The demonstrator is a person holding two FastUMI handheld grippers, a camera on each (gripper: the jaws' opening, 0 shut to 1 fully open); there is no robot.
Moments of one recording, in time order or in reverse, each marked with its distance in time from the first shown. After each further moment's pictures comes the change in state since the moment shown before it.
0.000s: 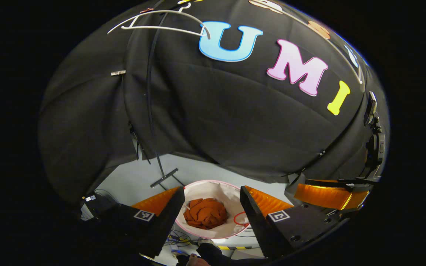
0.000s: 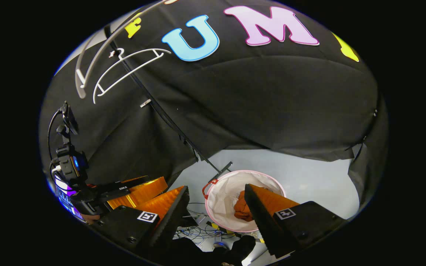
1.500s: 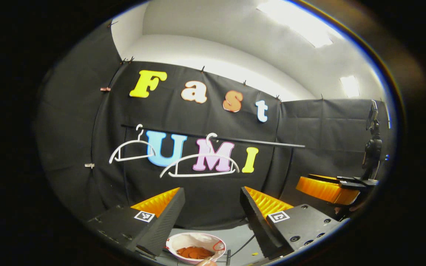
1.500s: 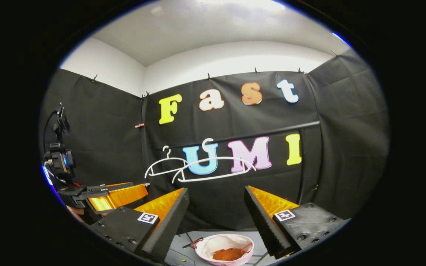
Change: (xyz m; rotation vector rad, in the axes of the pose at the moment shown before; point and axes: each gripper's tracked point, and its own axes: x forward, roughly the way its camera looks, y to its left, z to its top) left arm -0.411 -0.036 0.107 0.259 -0.677 -0.492; right arm -0.417 0.201 0.031 -0.213 -0.948 -0.313
